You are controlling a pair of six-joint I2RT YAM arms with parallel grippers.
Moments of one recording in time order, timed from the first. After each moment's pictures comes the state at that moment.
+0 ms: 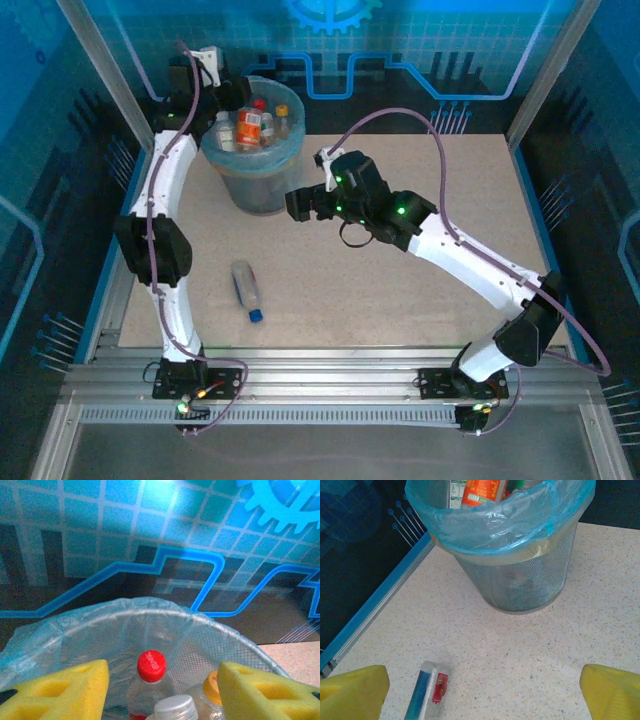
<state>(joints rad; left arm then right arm) 0.01 2.08 2.20 -0.43 0.26 -0.24 0.82 1.53 1.55 -0.55 0.10 0.39</state>
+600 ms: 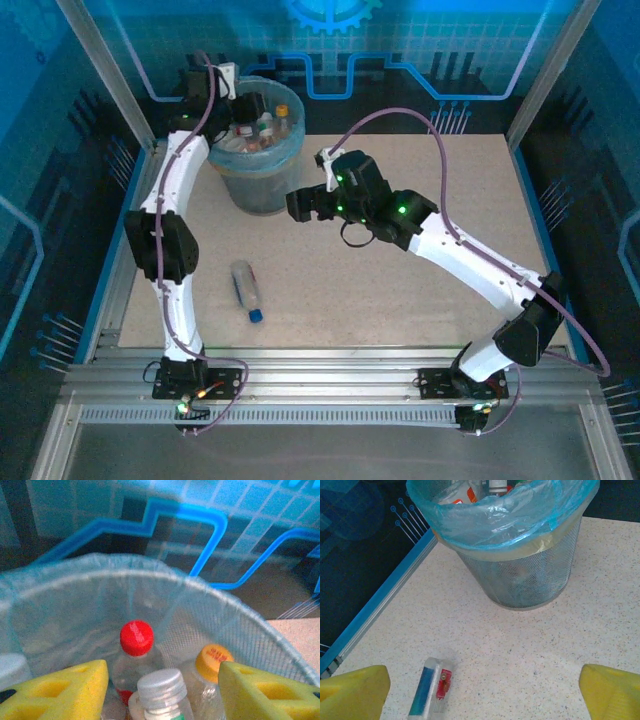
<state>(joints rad) -0.03 2.11 2.15 -0.54 0.24 -0.24 0.81 1.53 1.55 -0.56 0.07 0.40</state>
